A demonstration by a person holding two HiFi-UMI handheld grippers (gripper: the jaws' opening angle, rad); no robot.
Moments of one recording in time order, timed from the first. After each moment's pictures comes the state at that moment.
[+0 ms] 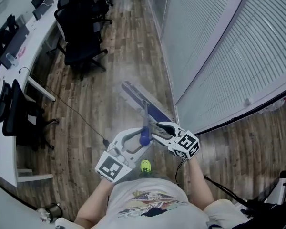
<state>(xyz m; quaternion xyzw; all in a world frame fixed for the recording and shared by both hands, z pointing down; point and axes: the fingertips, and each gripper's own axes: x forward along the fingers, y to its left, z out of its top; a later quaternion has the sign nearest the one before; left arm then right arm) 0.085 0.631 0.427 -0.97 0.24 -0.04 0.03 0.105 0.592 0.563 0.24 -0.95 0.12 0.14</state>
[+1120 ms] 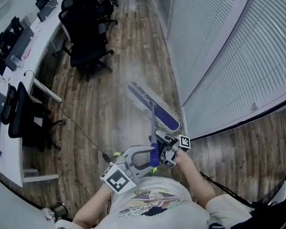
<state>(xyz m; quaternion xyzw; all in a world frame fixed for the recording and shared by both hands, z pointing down) 0.091 0.679 0.456 -0.98 0.12 -0.12 0.04 0.087 0.570 0.650 0.07 -0.52 0.77 -0.36</state>
